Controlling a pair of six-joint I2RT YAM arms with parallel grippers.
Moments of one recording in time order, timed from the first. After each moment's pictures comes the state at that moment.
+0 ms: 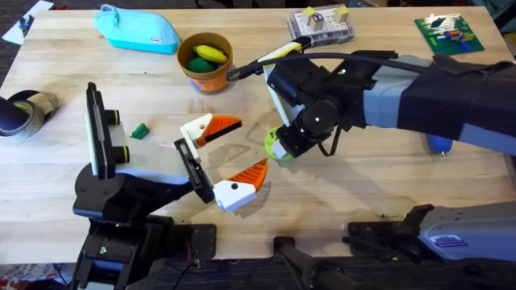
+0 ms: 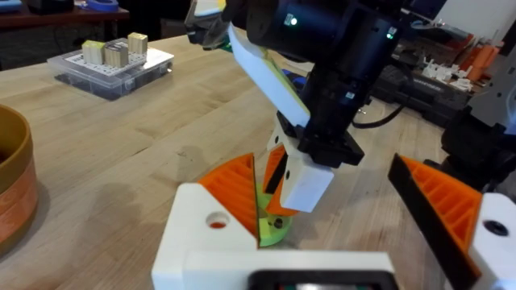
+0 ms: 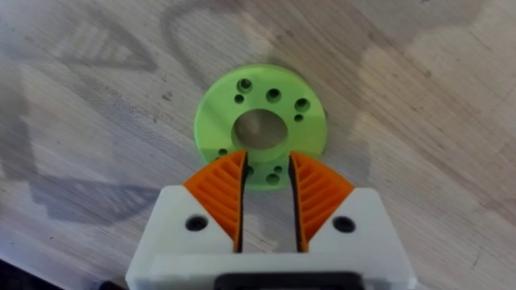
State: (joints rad) left arm -0.12 0.00 0.01 -0.08 0.95 -0.16; right arm 0.77 1.59 1.02 -0.83 -0.02 0.19
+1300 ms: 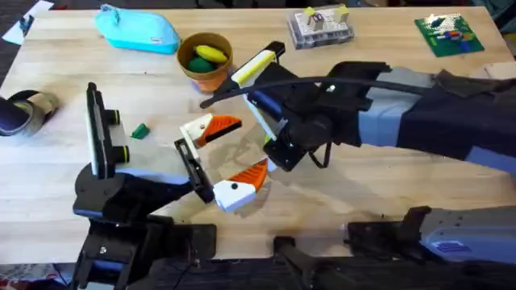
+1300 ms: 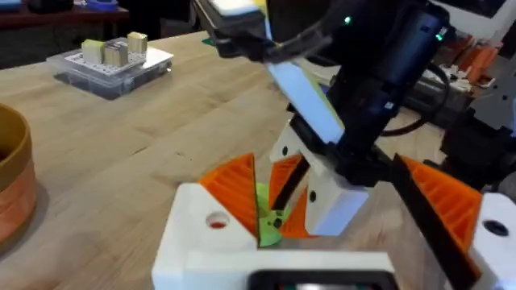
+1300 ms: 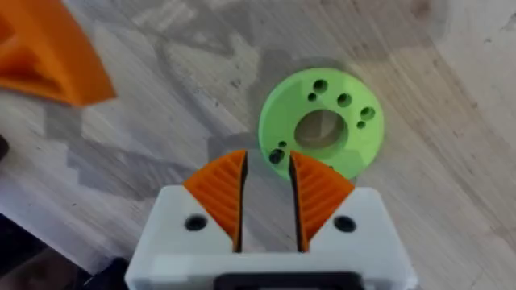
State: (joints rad) left arm -0.12 0.00 0.01 -0.08 0.95 -0.16; right arm 0.91 1.56 1.05 -0.84 0.00 0.14
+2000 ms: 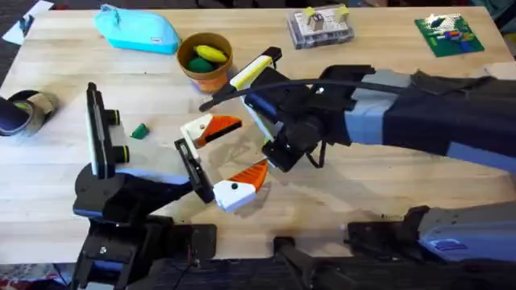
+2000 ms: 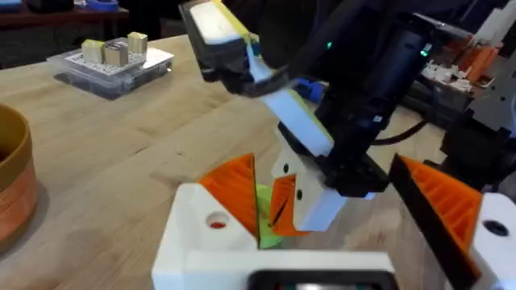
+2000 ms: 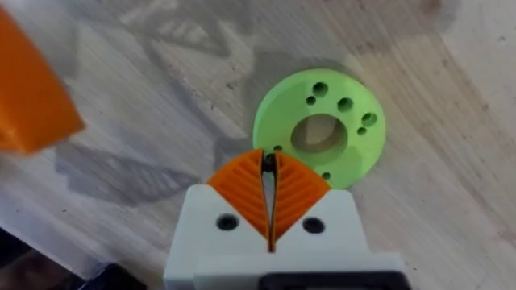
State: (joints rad) left arm -0.12 0.00 0.01 -0.08 0.95 -0.16; right arm 0.91 1.61 1.05 -0.83 0.00 0.13
